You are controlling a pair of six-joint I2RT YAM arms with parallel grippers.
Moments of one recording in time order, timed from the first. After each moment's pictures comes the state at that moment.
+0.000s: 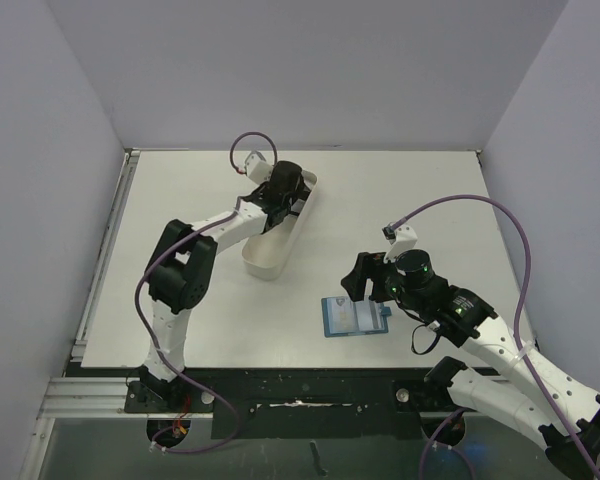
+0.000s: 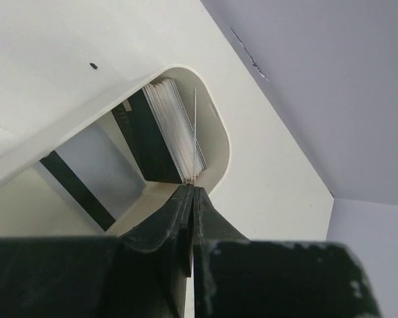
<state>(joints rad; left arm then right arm) -0.60 2.12 1.58 0.01 -0.50 -1.25 0.71 0.79 0.72 -0.49 0.09 0.51</state>
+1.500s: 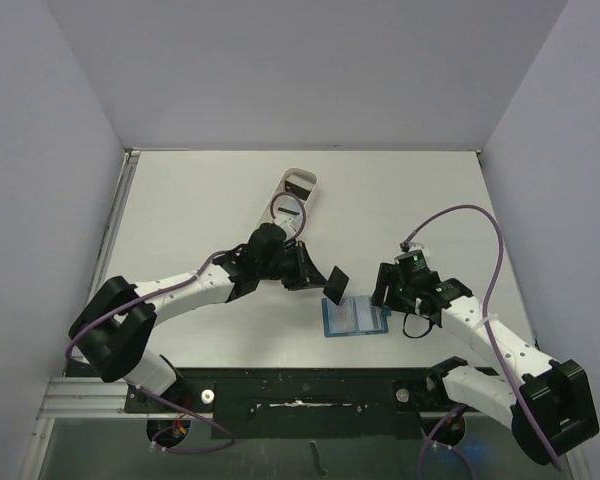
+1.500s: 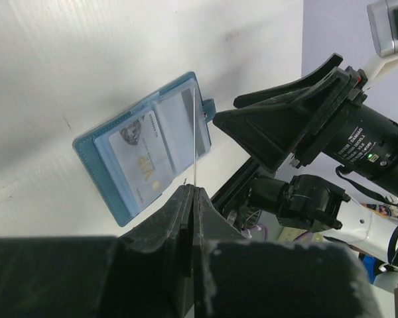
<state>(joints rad) -0.78 1.52 0.87 0.07 0.36 -0.99 0.43 1.01 0.56 -0.55 0.07 0.57</state>
